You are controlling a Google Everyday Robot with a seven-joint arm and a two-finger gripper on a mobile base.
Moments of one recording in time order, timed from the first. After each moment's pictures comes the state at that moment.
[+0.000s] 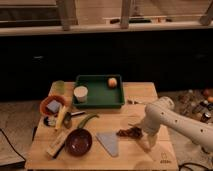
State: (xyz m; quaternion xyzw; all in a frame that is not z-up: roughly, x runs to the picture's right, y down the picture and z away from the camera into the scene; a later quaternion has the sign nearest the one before) arm 0.225 0.269 0.795 -0.34 -0.13 -0.22 0.90
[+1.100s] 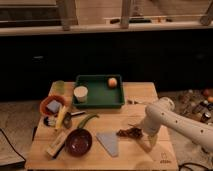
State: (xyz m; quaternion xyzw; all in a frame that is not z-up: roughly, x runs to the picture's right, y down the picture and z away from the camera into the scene) arm 0.225 0.272 0.796 -0.34 -0.15 -0.26 0.89
